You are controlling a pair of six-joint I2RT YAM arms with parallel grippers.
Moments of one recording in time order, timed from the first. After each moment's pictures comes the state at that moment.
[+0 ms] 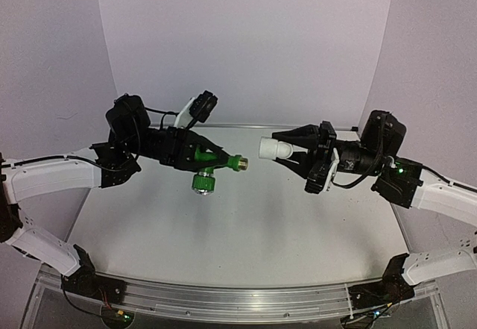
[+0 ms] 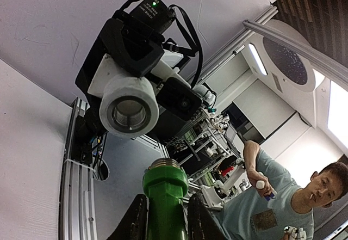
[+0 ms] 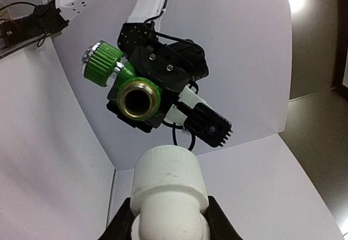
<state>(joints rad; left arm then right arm) -0.86 1.34 1.00 0.57 1.10 -0.98 0.85 1.10 0.89 0.30 -0.60 -1.34</state>
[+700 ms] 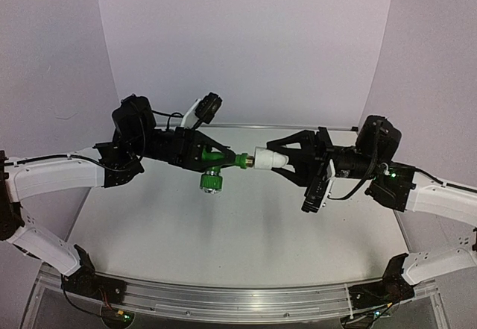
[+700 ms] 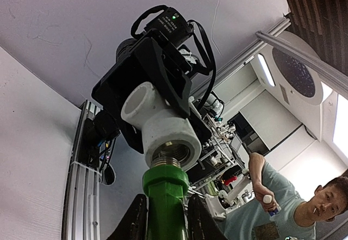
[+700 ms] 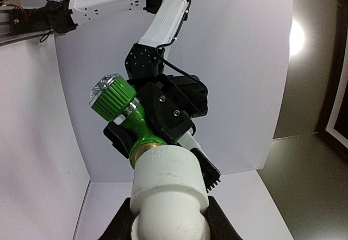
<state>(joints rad) -0.88 1.36 1.01 0.52 1.03 -0.97 0.89 1.13 0.86 0.40 -0.66 -1.51</state>
